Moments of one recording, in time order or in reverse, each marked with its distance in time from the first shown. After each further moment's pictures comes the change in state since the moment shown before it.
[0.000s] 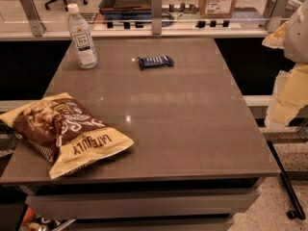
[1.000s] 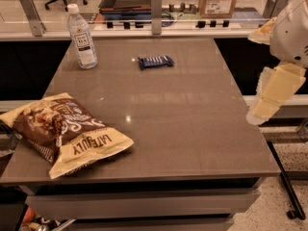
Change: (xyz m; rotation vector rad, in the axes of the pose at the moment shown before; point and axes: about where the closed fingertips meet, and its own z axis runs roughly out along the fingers) arm -0.029 -0.004 0.005 0.032 -0.112 -0.021
